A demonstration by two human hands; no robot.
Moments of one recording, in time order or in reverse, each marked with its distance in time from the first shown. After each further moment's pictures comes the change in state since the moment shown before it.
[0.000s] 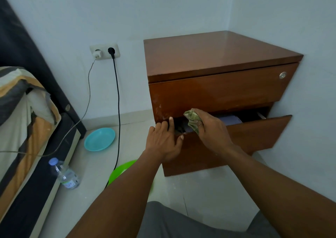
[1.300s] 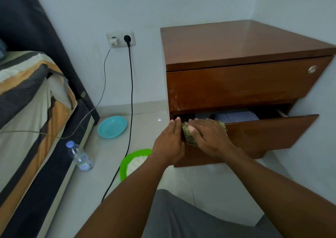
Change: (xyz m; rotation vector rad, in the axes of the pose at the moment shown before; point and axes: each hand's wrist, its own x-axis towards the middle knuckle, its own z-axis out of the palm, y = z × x) left_hand -0.037 -0.016 0.018 -0.331 -0.066 -0.032; right_hand -0.016 -0.016 0.044 -0.107 -0.293 -0.123
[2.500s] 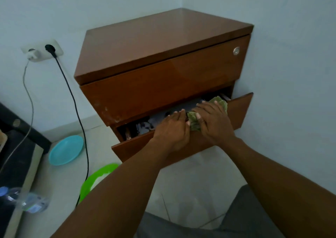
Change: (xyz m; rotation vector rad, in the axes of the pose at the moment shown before) left_hand 0.103 0.162 0.041 0.114 -0.244 0.267; right_hand -0.059 0.182 -0.037 -0.139 0.453 0.158
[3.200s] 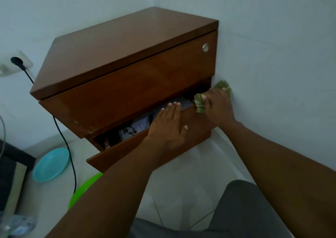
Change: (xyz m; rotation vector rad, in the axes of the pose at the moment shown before) left_hand 0.032 0.036 0.017 0.170 0.015 0.156; right_hand 0.012 0.088 -0.022 0.028 0.128 0.309
